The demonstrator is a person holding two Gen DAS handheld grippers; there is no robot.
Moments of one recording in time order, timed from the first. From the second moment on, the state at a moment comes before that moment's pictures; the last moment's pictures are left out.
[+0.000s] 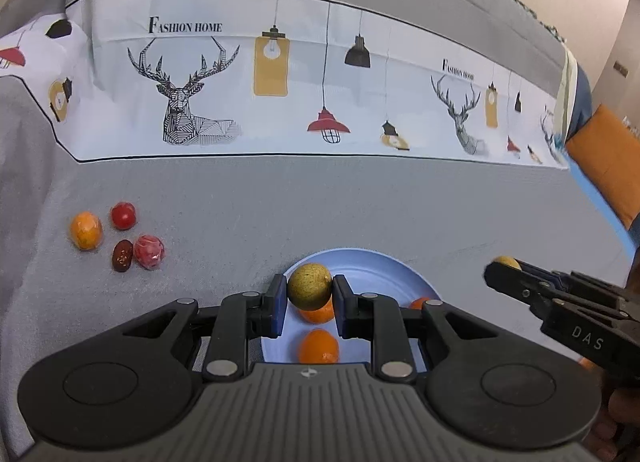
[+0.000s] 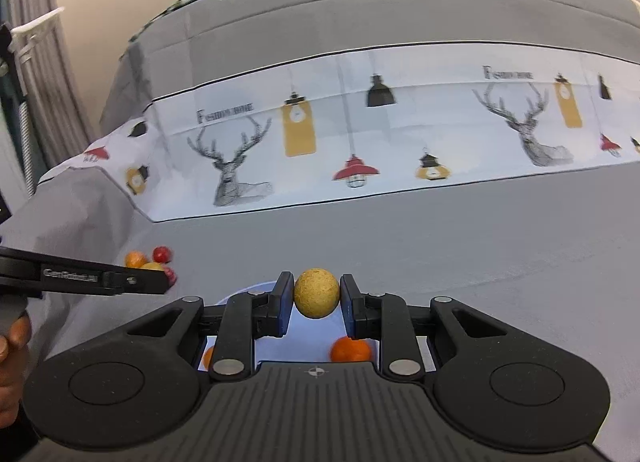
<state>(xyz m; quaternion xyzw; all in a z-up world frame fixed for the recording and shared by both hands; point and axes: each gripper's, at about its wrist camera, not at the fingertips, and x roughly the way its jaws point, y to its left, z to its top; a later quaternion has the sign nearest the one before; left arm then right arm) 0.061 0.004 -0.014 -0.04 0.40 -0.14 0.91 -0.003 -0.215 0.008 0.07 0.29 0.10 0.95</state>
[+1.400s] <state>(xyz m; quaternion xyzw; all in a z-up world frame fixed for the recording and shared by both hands) 0.065 -0.038 -0.030 0.00 0.40 -0.16 0.90 0.006 -0.183 -0.012 0.05 0.29 0.12 0.95</state>
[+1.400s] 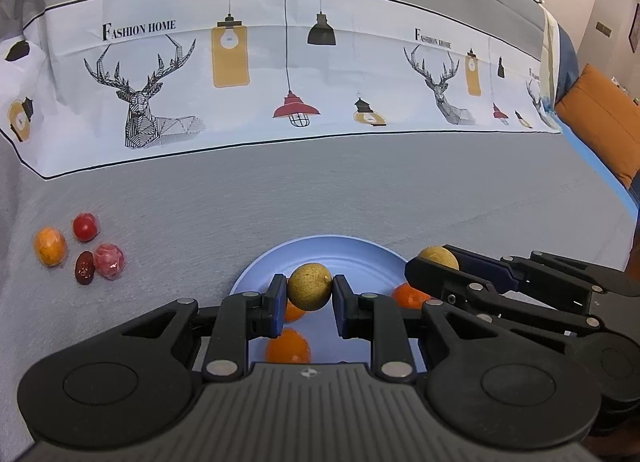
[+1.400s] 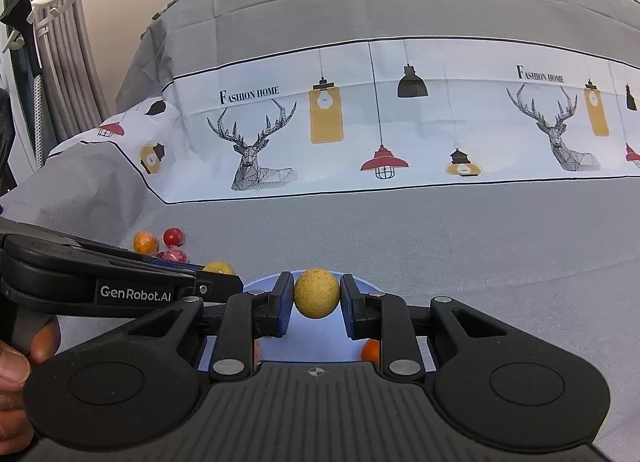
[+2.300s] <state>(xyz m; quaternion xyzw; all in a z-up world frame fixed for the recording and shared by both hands) 0.065 -0.045 -0.032 0.01 0.40 -0.17 0.90 0.005 -0.184 -0.012 0.05 0.29 0.12 0.95</state>
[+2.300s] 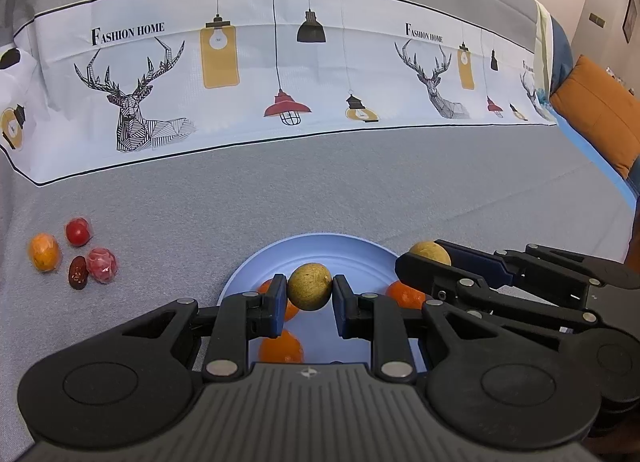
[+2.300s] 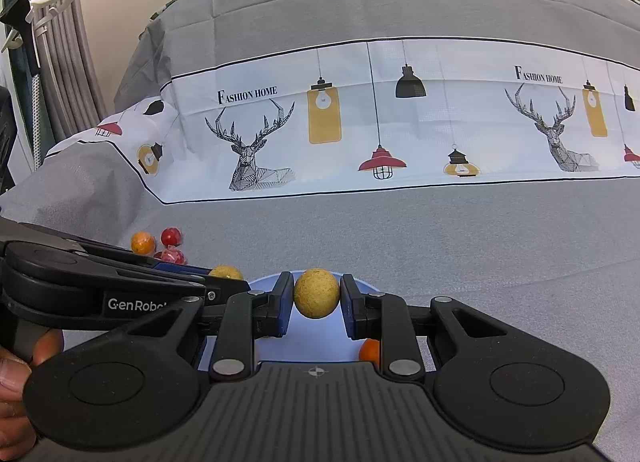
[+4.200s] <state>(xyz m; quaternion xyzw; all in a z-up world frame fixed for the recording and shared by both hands) 0.066 -0.042 -0.032 0.01 0.41 -0.16 0.90 0.003 -0.186 -0.013 0.05 0.29 0.11 0.95</state>
